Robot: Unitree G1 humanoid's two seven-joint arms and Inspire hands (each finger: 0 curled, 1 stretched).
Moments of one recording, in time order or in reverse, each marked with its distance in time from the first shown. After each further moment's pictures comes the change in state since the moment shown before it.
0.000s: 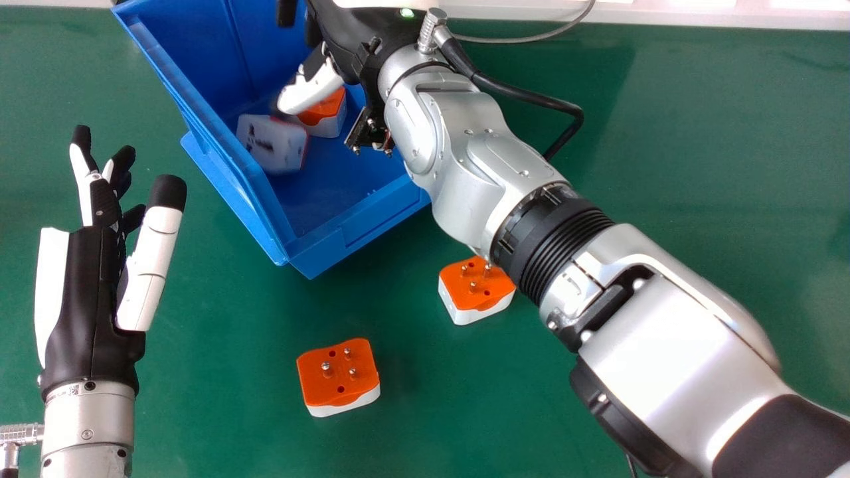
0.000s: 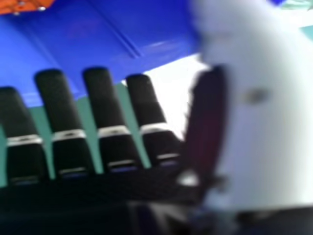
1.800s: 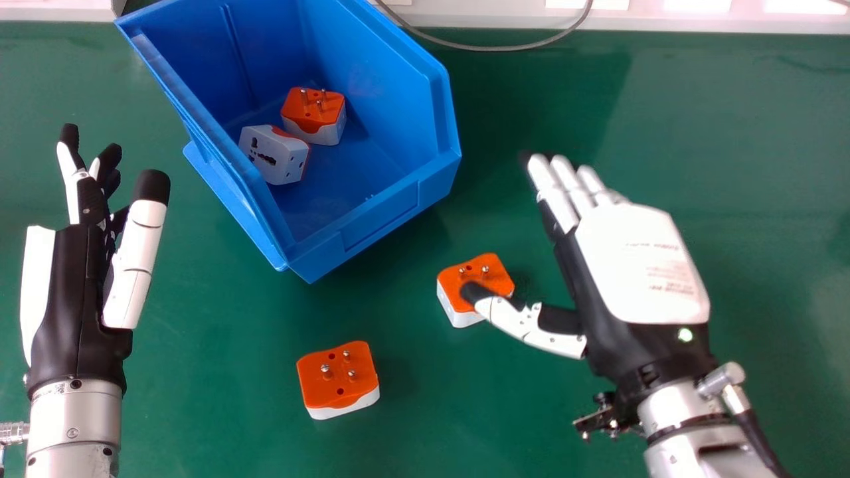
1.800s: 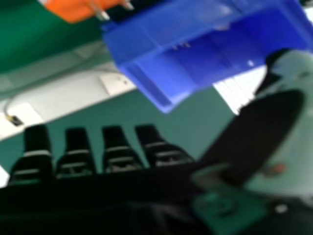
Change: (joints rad) left arm -0.003 0.012 0.028 -0.005 -0.020 0.013 -0.022; right arm 1.428 -0.454 -0.087 -1.441 -0.347 0.038 0.073
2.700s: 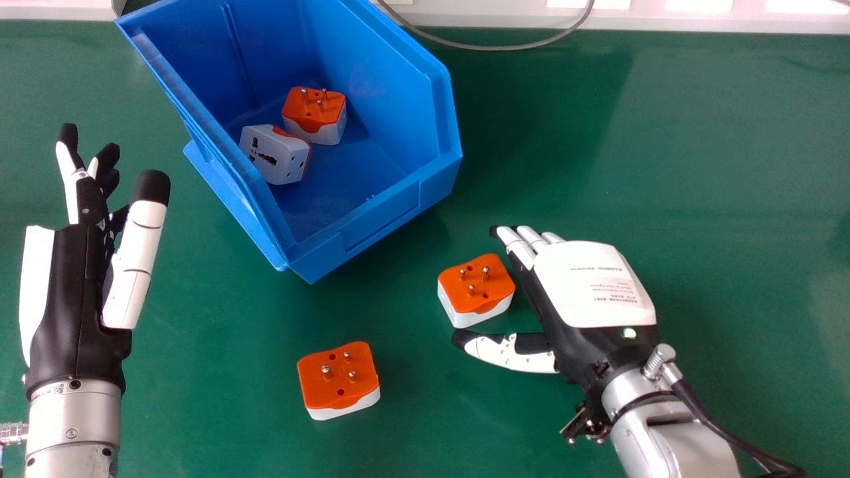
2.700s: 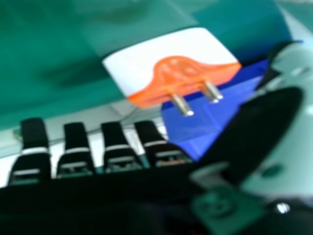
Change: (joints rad) left arm 0.001 0.003 0.000 -0.002 0.001 -0.001 0.001; right arm -0.199 0.015 0.046 0.349 -0.004 0.000 0.085
